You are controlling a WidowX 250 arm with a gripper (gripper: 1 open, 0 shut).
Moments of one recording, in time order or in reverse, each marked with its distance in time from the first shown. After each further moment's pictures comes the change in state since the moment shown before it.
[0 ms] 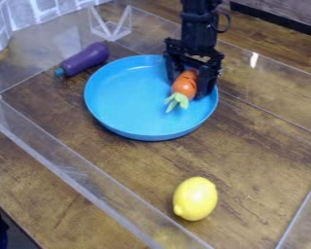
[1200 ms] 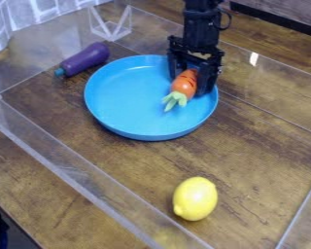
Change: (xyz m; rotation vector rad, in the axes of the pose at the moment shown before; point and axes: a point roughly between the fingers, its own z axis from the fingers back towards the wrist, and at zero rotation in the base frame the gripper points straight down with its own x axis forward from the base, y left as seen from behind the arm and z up) arm 0.006 0.009 0.002 -0.014 0.020 -0.008
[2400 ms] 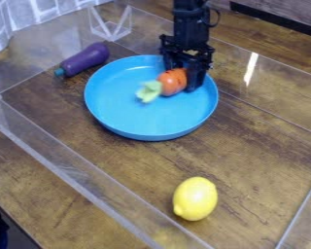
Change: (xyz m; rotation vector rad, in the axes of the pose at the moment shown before) arm -0.012 0.024 -0.003 -0.001 -0.009 0.018
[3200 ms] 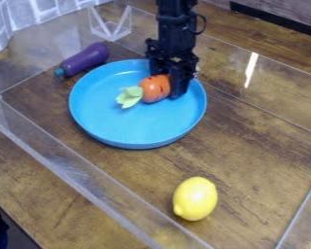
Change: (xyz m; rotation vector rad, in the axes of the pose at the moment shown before) arm -0.039 -0.005 0.001 0.002 0.042 -0.030
